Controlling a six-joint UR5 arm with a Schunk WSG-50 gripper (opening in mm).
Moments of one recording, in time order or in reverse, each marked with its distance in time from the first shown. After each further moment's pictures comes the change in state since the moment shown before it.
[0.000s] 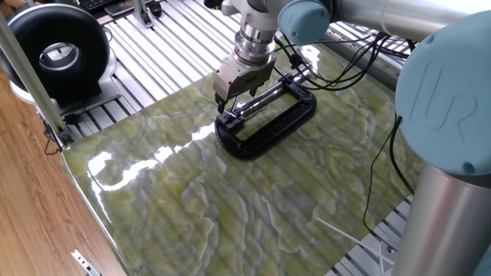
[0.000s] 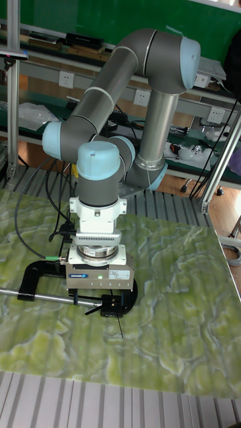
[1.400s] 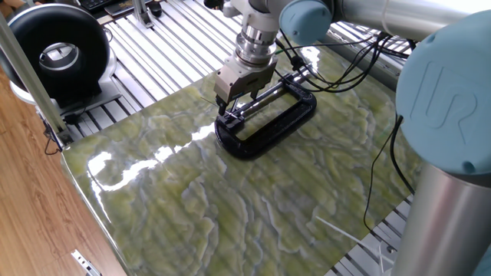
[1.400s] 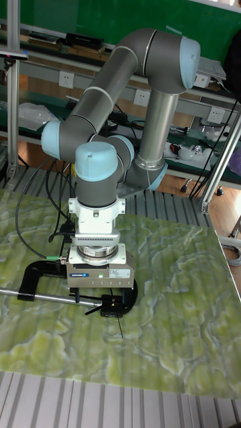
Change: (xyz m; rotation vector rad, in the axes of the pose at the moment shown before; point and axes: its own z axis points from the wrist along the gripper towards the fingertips) arm 0.008 0.004 0.002 -0.023 0.021 0.006
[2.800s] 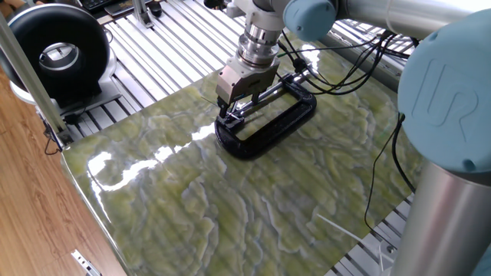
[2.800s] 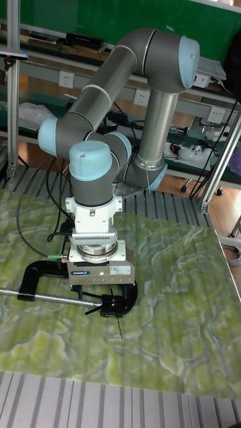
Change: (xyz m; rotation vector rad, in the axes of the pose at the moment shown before) arm 0.011 0.007 -0.002 -0.050 0.026 0.012
